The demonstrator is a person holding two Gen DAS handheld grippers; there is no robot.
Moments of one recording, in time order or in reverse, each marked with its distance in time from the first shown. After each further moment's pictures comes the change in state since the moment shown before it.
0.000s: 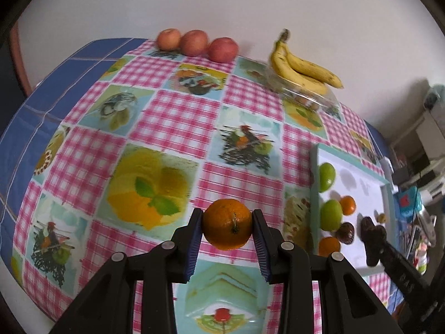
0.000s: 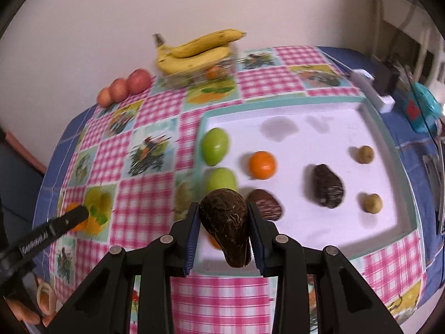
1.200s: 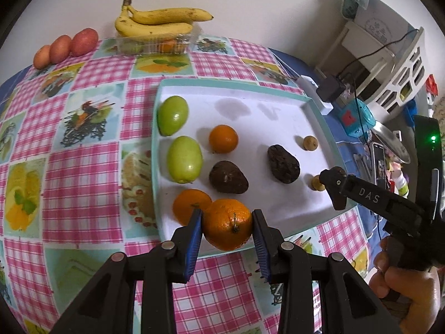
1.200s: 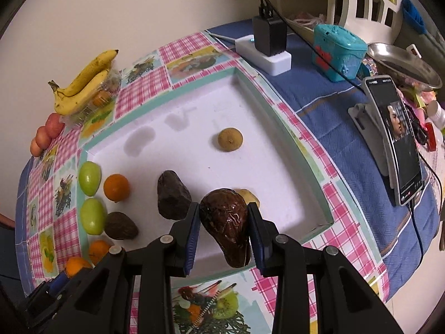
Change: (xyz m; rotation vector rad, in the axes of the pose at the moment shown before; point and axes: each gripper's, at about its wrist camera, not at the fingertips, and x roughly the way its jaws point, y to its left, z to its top) left arm 0.042 -0.163 -0.063 0.332 0.145 -0.229; right arm -0.004 -0.139 -0.001 0.266 0.030 -0.203
